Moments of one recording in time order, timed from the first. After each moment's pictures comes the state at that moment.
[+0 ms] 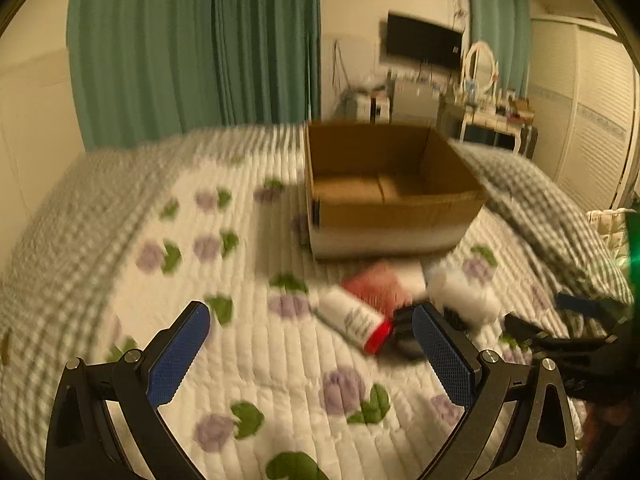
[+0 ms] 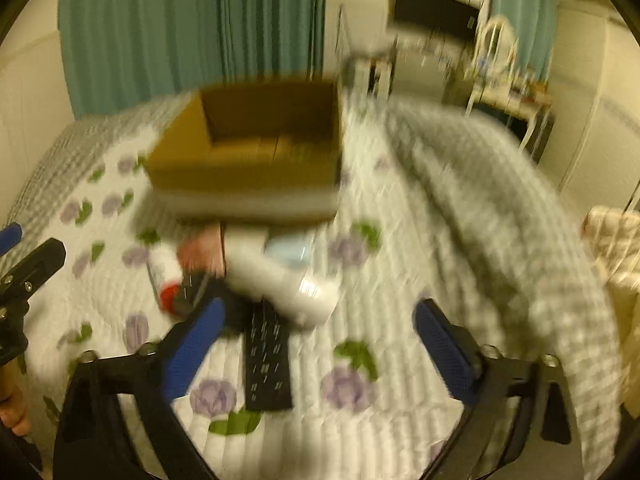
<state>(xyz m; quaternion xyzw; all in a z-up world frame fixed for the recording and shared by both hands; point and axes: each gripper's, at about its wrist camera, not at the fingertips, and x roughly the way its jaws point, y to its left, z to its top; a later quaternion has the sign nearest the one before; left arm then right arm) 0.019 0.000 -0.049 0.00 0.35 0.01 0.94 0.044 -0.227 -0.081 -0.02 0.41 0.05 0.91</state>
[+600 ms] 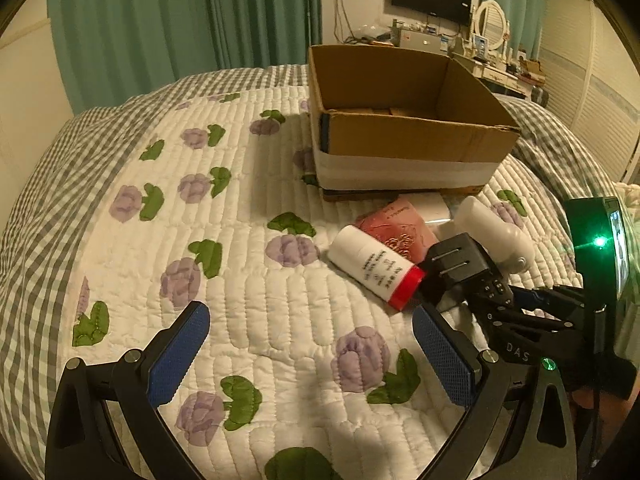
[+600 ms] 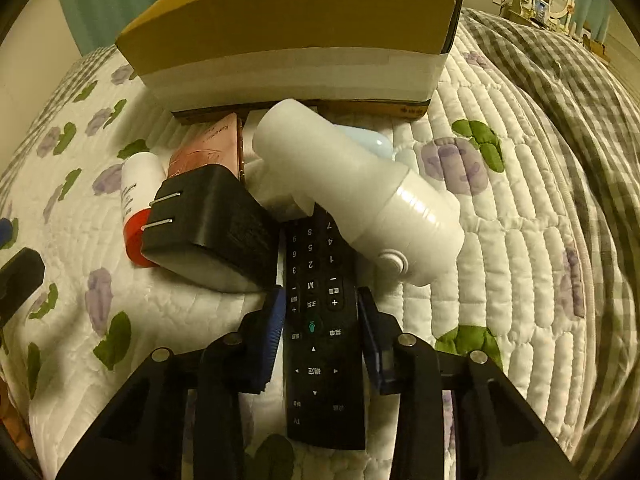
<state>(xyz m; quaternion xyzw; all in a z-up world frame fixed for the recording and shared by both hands) 0.038 0.001 -0.090 0.01 0.42 0.01 0.91 0.089 -0.204 -0.169 -0.03 0.52 0.11 0.85</state>
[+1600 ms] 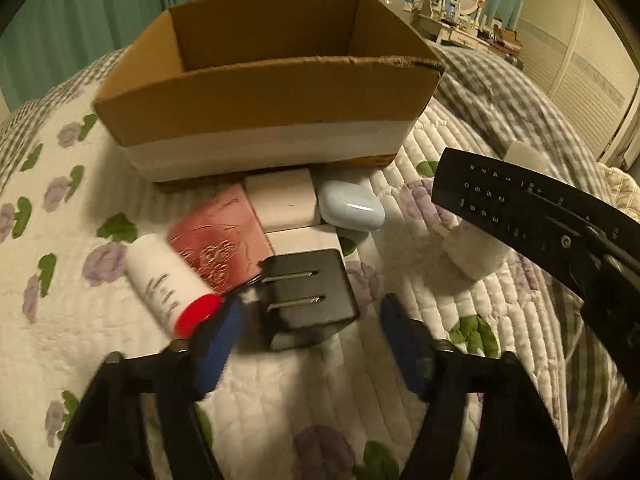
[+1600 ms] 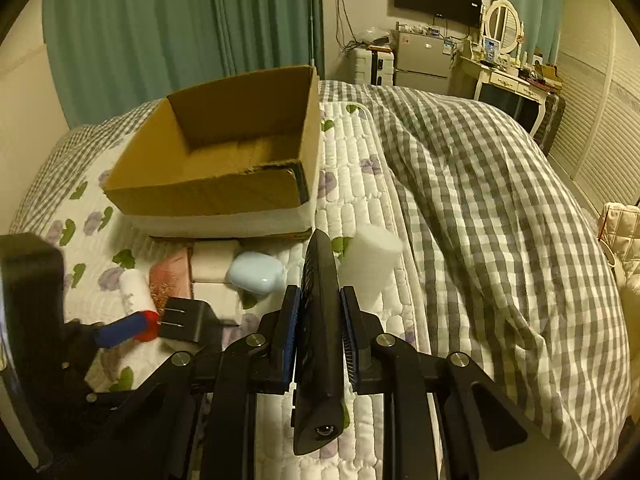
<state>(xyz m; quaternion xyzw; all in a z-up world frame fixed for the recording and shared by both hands) 0.104 -0.116 -0.123 0.00 0.49 -0.05 0.87 0.086 -0.280 -0.070 -0.01 0.42 0.06 0.91</state>
